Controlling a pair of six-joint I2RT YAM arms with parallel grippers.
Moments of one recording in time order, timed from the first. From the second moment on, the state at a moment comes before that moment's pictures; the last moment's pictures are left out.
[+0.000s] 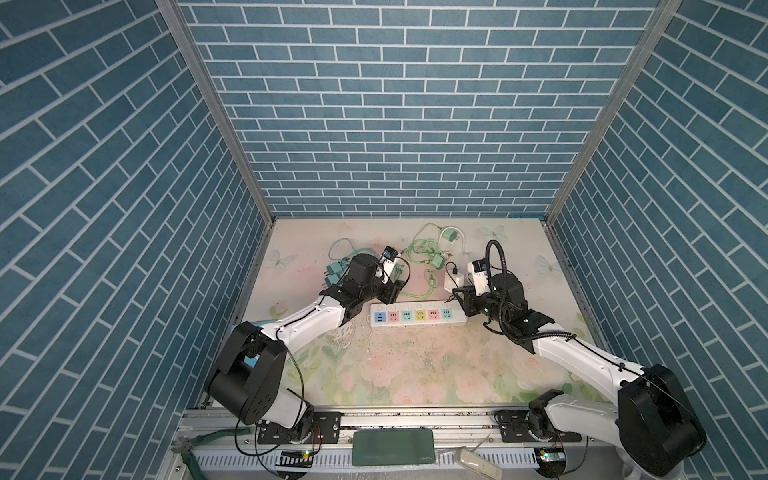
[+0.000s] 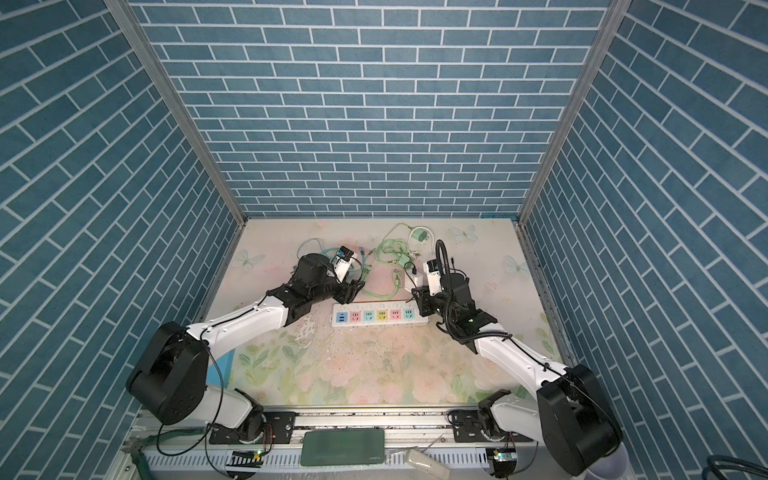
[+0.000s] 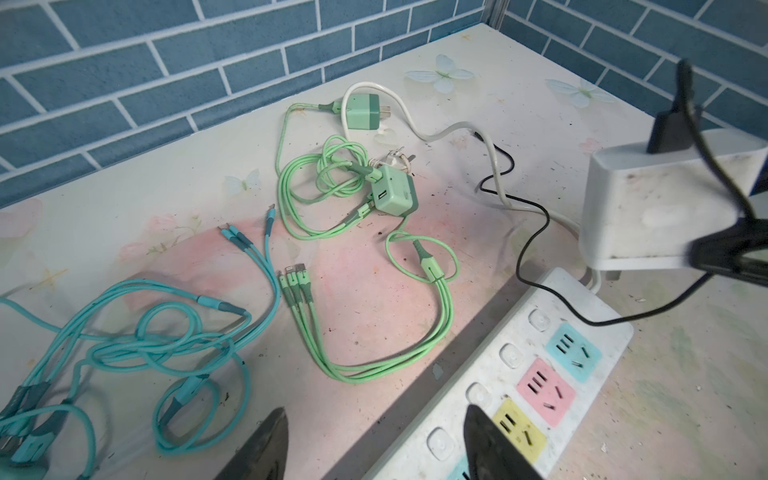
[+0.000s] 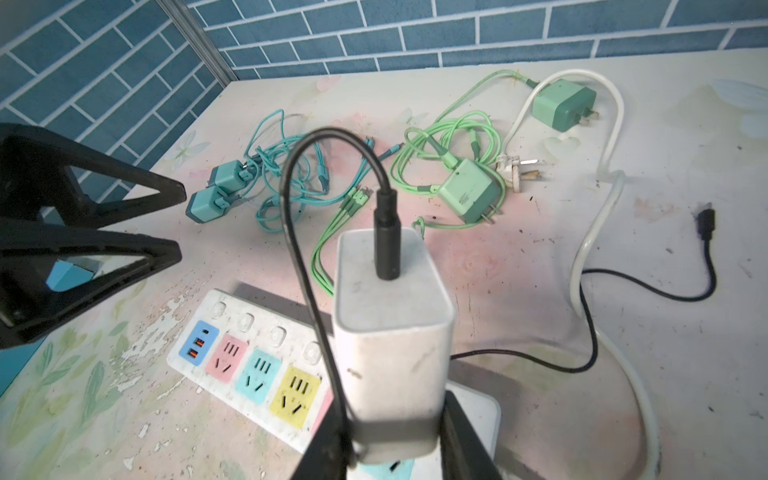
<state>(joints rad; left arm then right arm) -0.55 1.49 0.87 0.04 0.16 0.02 0.53 1.19 0.58 0.08 -0.16 0.24</state>
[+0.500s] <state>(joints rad) -0.60 1.65 0.88 0.21 0.45 -0.01 0.54 1.19 0.55 0.09 -0.26 0.23</state>
